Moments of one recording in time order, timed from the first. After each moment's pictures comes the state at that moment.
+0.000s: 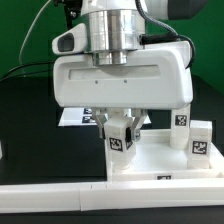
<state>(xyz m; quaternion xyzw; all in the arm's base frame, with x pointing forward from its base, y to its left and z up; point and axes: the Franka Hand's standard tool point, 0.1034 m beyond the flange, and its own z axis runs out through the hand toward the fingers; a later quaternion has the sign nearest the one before) 0.629 -0.007 0.077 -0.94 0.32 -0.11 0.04</state>
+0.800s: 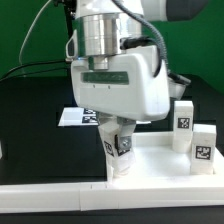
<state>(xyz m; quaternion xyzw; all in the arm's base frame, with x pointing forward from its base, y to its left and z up) 0.641 -0.012 0.075 -0.84 0.53 -0.09 0.07</state>
